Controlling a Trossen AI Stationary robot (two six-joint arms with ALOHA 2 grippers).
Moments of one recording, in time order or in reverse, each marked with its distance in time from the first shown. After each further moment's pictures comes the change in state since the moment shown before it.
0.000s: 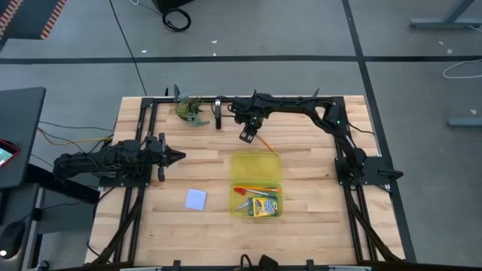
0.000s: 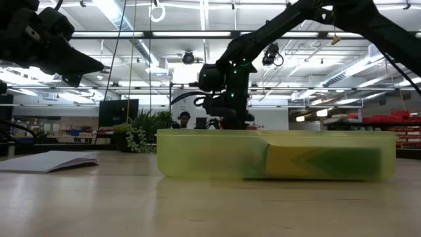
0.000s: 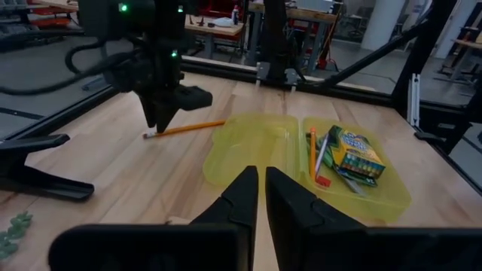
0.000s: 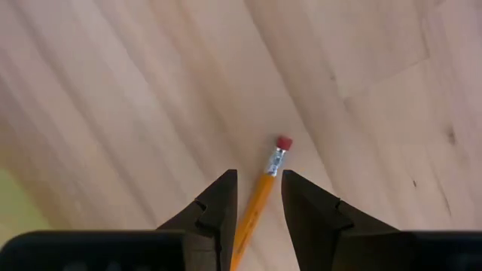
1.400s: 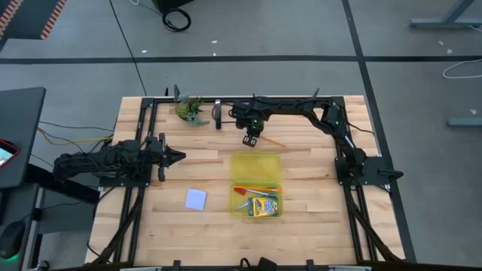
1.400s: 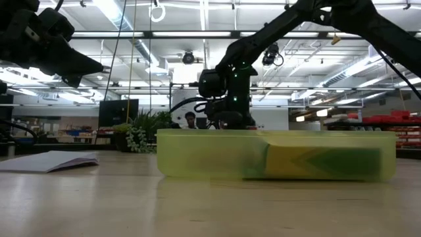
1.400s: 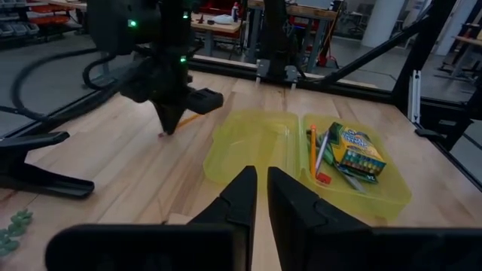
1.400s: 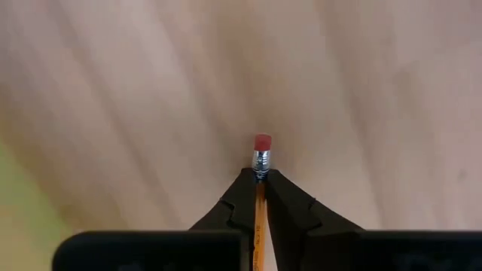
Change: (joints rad) left arm 0.000 0.000 0.000 -0.009 0.002 0.003; right arm 0.015 0.017 -0.021 -0.033 -0.024 -0.064
